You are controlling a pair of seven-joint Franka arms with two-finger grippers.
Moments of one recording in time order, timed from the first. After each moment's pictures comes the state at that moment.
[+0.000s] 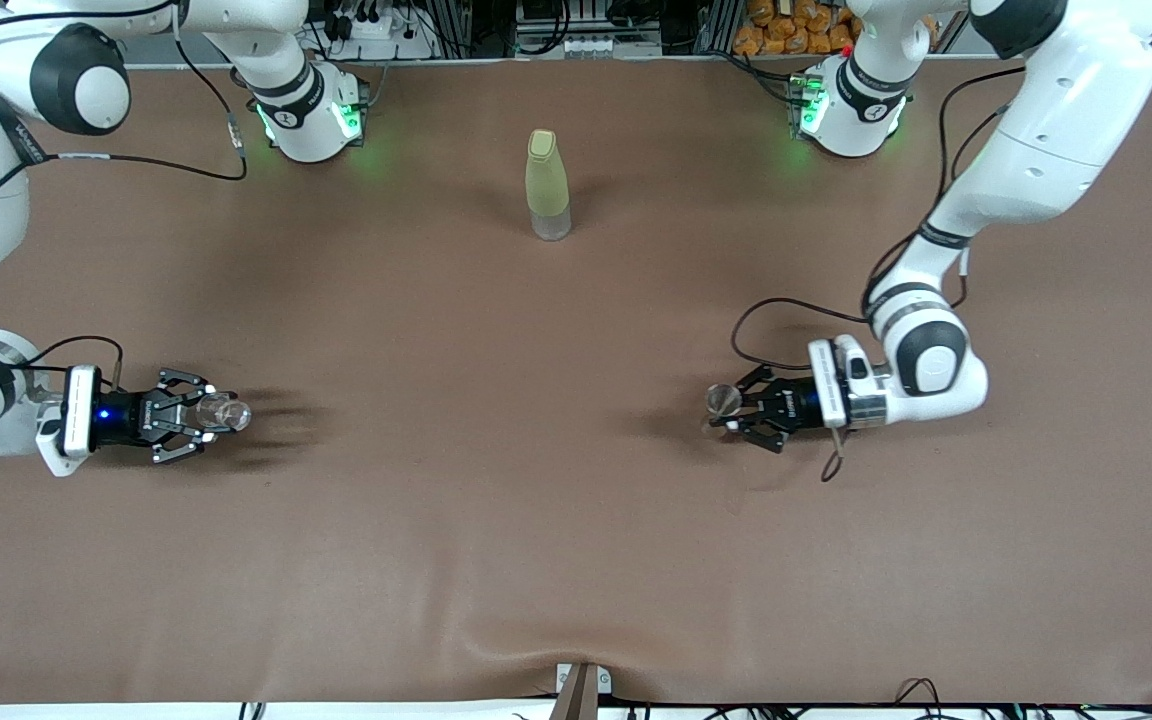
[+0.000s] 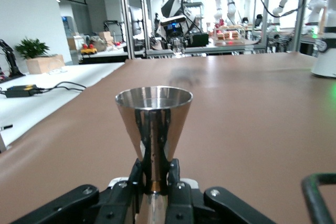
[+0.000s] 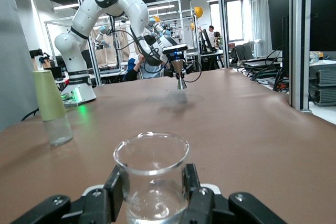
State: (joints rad) left arm 0.10 0.73 -0.33 -1.84 -1.53 2.04 2.61; right arm -0.34 0.92 -0.08 -1.42 1.19 1.28 -2.32
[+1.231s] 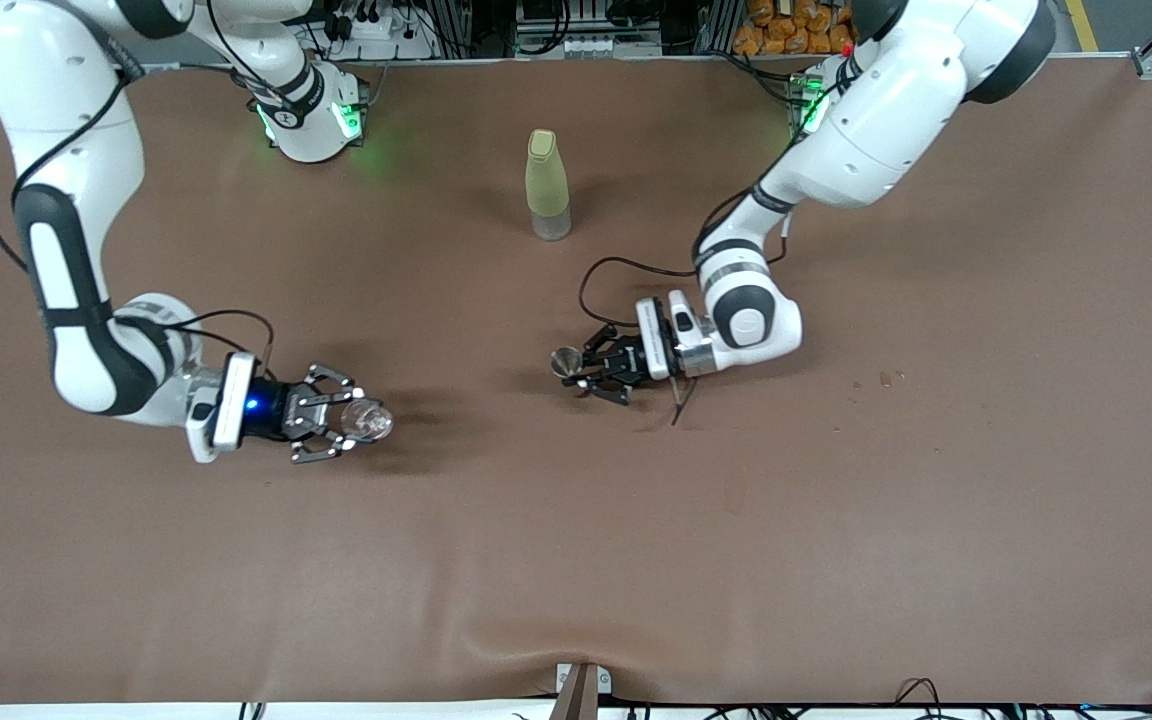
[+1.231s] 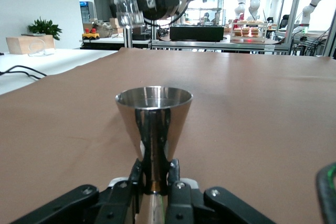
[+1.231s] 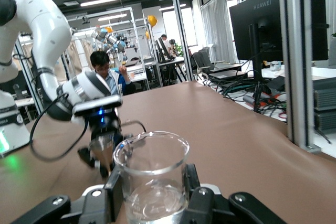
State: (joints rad) left arm -0.35 0.83 -0.31 -1.78 -2.04 2.30 2.75; right arm 0.08 0.58 -0.08 -1.89 1.63 1.71 -2.28
